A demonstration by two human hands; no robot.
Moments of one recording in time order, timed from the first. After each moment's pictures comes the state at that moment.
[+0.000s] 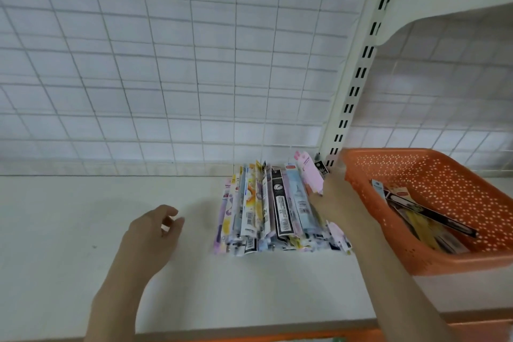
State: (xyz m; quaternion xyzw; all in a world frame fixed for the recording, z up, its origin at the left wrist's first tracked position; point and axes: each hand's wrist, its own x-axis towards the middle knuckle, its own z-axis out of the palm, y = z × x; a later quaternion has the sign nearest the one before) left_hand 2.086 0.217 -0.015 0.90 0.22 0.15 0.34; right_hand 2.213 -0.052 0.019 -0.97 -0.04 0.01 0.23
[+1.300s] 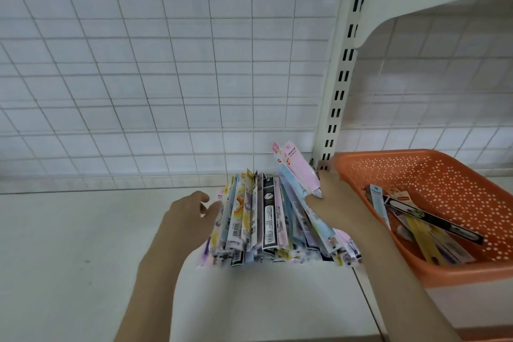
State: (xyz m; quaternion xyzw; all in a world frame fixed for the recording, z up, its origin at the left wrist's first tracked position) left_hand 2.137 0.158 0.019 0.93 0.19 0.10 0.29; right_hand 2.216 -0.072 0.040 -0.96 -0.13 0.03 0.25
